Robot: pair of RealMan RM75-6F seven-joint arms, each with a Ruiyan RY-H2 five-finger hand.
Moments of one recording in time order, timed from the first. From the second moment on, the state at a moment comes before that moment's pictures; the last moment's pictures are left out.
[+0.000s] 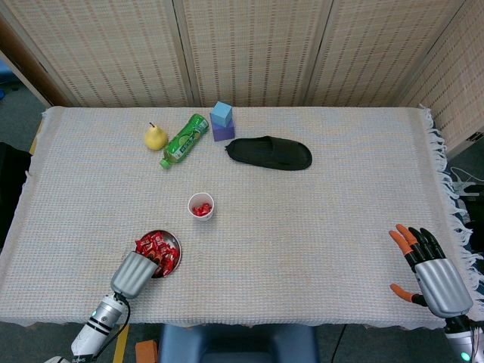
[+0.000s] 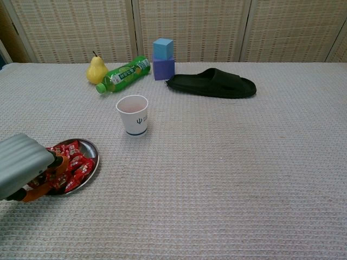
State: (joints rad) left arm -0.38 -1.66 0.07 -1.22 1.60 1.29 0.62; right arm 0.06 -1.06 -0.04 -1.64 -1.70 1.51 0.02
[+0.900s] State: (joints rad) left arm -0.40 -1.62 0.00 -1.31 1.64 1.34 0.55; right arm 0.06 -1.06 -0.04 -1.64 -1.69 1.50 0.02
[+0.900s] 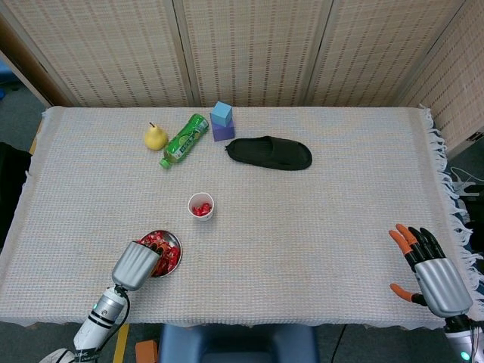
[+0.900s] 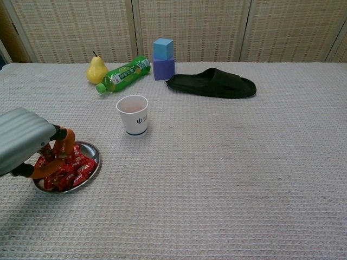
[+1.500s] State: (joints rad) left arm -0.66 -1.71 -0.24 -1.35 1.53 1.16 0.57; right arm 0.07 -1.06 -0.02 -1.64 -1.64 1.47 0.01
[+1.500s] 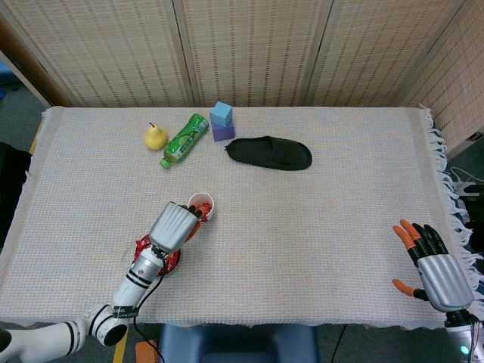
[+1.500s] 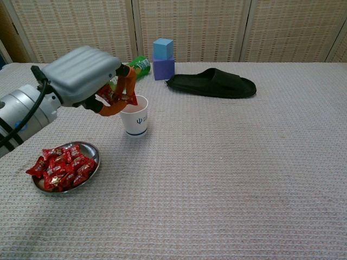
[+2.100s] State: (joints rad) left arm -0.80 -1.84 -0.28 -1.05 1.46 1.10 0.53; right arm 0.09 -1.06 -0.01 -1.64 -1.61 1.45 0.01
